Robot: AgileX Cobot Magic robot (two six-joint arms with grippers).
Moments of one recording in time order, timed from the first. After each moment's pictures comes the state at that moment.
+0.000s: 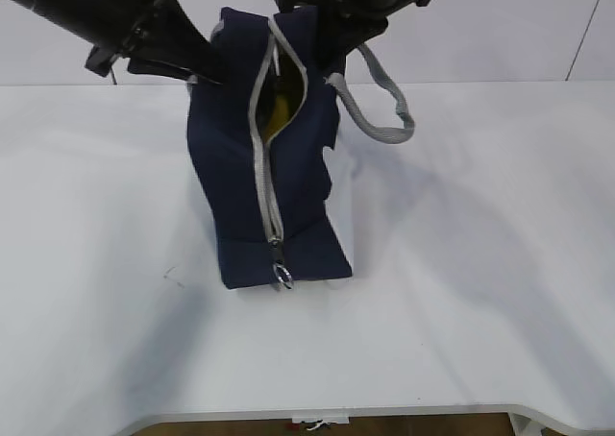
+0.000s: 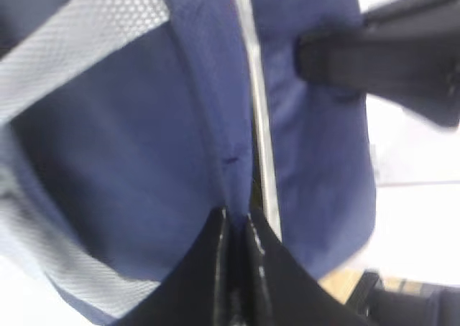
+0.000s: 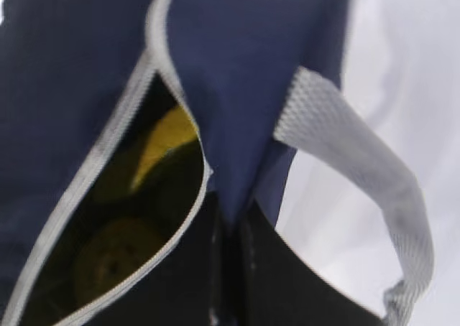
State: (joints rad) left arm -0.25 1.81 -1.56 -0.93 1.08 0.39; right arm 0.44 2.06 -2.17 0.13 1.27 -0.01
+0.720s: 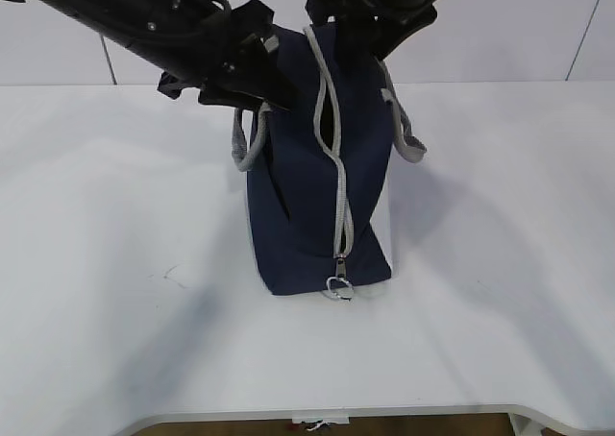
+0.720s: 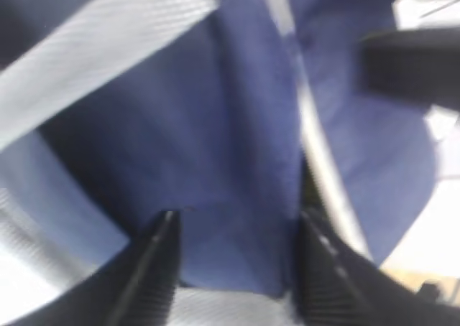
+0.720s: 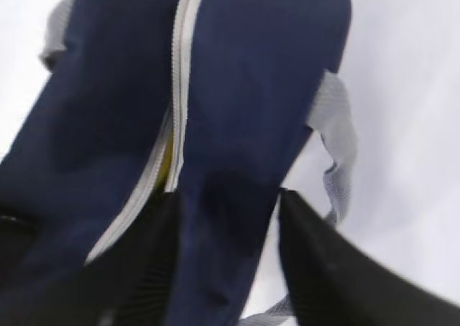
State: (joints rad) left arm -0.39 1.89 -1.56 -0.89 0.91 0.39; right arm 0.44 2.03 -2.13 0.00 1.27 -0.03
